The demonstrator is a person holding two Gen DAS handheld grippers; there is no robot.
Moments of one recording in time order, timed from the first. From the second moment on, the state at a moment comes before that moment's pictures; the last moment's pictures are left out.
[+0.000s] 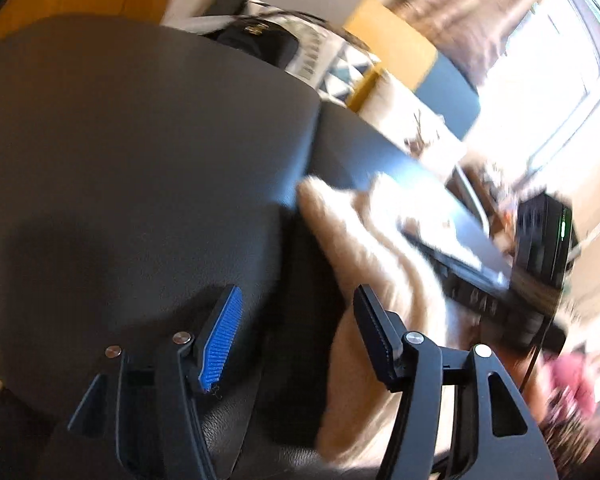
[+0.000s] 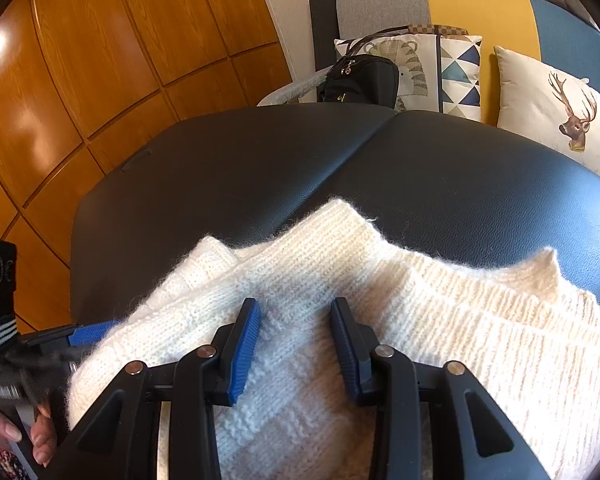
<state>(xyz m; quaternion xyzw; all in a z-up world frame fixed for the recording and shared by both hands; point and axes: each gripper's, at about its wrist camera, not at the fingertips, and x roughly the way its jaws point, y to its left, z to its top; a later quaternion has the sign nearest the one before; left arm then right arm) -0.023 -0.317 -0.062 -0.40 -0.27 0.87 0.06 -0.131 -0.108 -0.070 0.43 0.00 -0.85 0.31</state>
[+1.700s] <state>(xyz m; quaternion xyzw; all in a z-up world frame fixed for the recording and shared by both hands) -0.015 -0.204 -0.067 -0.33 0.05 0.94 0.02 -0.161 -0.152 -0.062 0.47 0.08 -0.82 0.31</state>
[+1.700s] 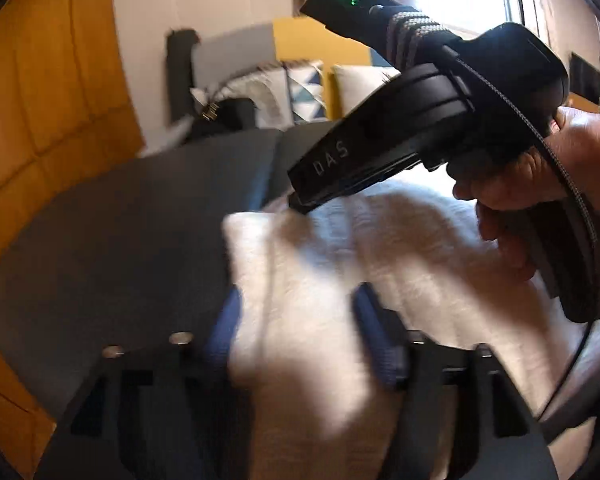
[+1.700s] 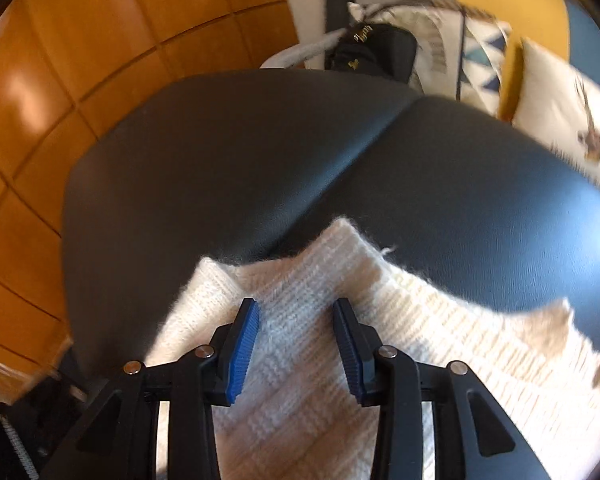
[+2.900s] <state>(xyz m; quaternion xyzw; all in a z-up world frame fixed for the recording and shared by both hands) -0.119 -0.150 -0.078 -0.39 0.01 0.92 0.06 -0.116 0.005 -0.071 0.43 -0.06 -0.88 0.20</state>
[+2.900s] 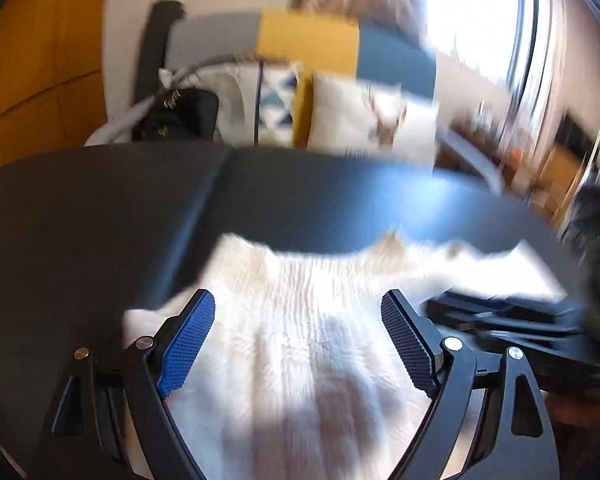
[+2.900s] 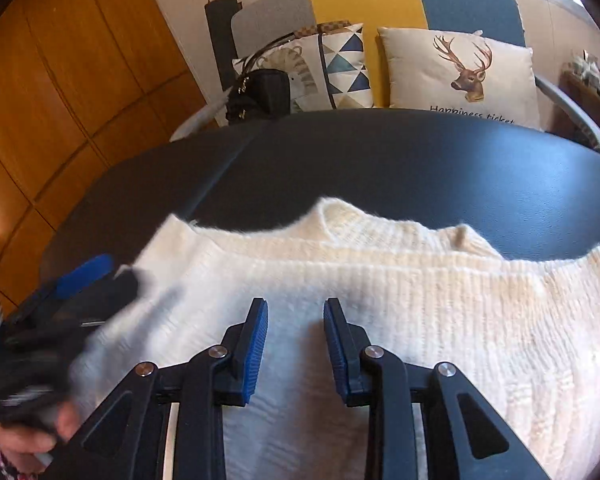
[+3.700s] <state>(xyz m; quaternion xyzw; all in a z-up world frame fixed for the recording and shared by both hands) -0.126 -0.152 -0.104 -0.42 0.02 0.91 0.05 -0.105 0.101 -0.087 0.42 -0.02 -0.90 0.11</state>
